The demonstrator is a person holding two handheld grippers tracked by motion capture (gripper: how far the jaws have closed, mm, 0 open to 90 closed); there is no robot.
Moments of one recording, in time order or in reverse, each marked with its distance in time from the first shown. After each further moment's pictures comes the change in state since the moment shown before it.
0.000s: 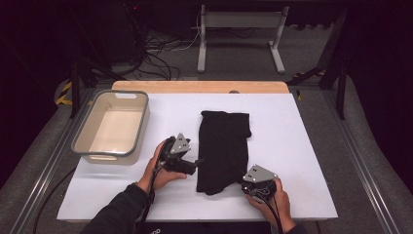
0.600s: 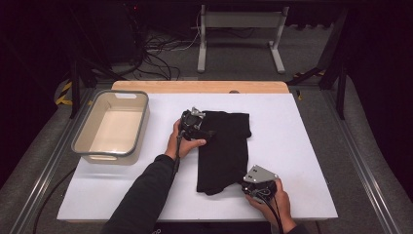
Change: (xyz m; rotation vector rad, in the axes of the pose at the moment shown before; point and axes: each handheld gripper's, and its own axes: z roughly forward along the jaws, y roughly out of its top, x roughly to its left) left arm 0.059 0.036 0.093 0.122 0.025 -0.246; right arm 0.000 -0.001 -0.001 -0.010 0.011 -0.003
